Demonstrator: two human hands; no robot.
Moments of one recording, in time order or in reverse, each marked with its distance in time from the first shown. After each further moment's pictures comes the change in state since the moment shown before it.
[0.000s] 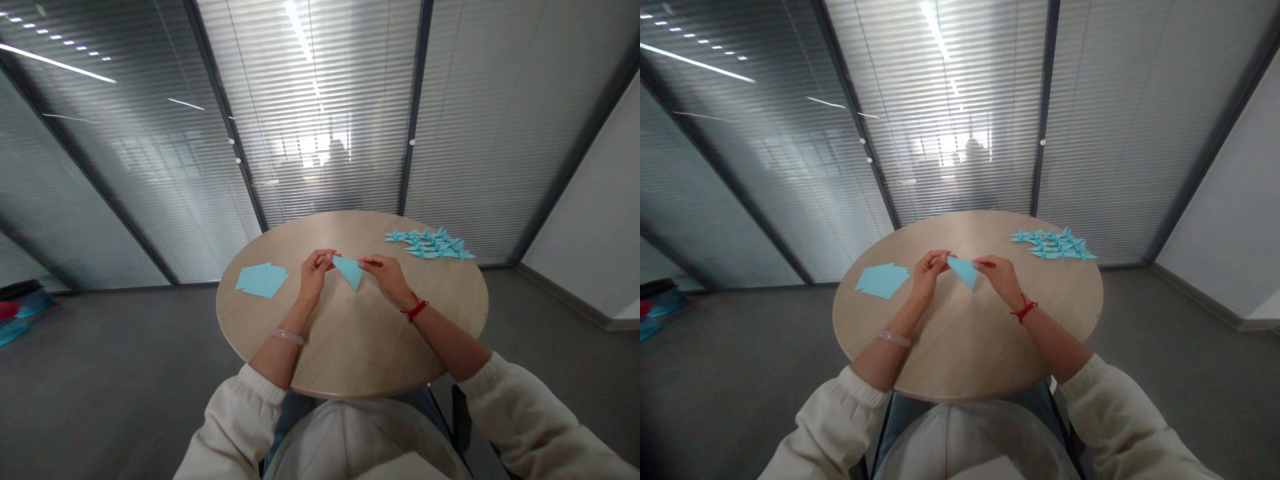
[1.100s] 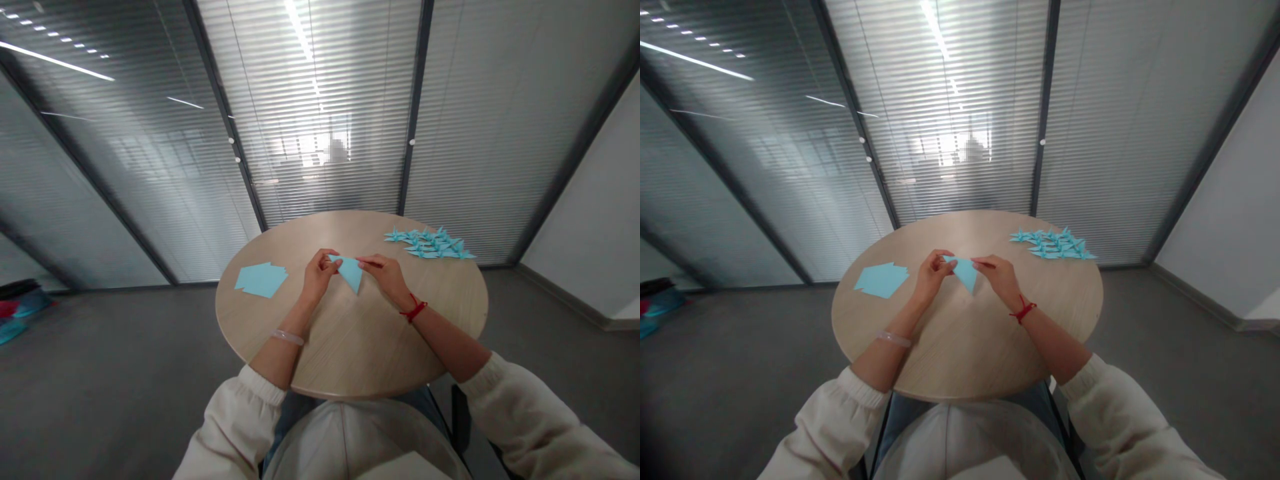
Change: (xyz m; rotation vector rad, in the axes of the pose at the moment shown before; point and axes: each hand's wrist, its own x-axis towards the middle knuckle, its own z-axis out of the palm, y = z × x) left_hand 0.000 -0.002 0.002 0.123 -0.088 0.016; right_hand -0.005 -0.004 0.000 -0.051 0.008 -0.118
